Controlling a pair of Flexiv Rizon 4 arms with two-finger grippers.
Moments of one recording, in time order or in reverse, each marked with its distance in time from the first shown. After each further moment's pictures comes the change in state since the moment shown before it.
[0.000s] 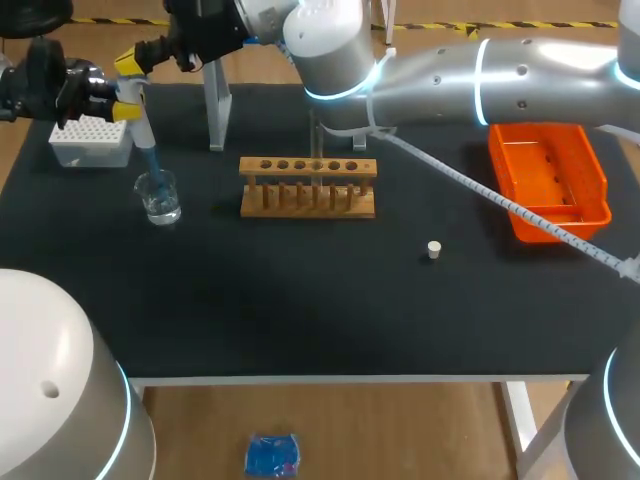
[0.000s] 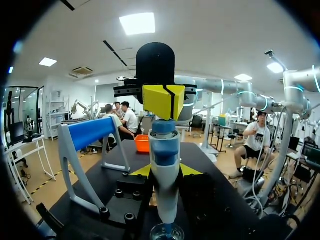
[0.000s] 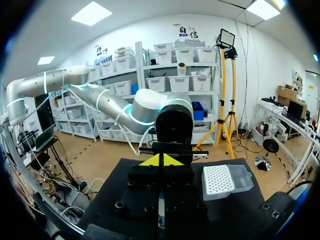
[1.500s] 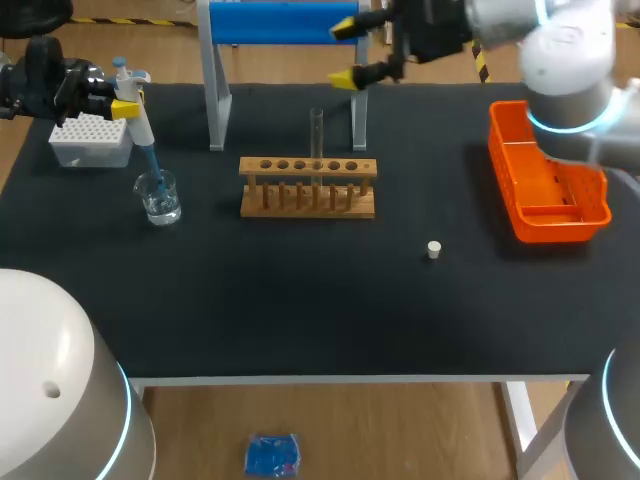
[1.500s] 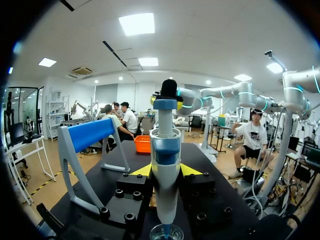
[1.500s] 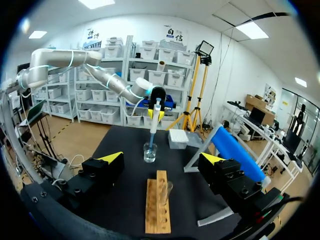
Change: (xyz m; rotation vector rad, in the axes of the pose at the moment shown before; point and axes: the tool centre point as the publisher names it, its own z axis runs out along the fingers) left arm 0.001 -0.003 -0.001 -0.001 0.004 0.001; right arm 0.060 -0.096 -0.302 0.071 -0.287 -0.111
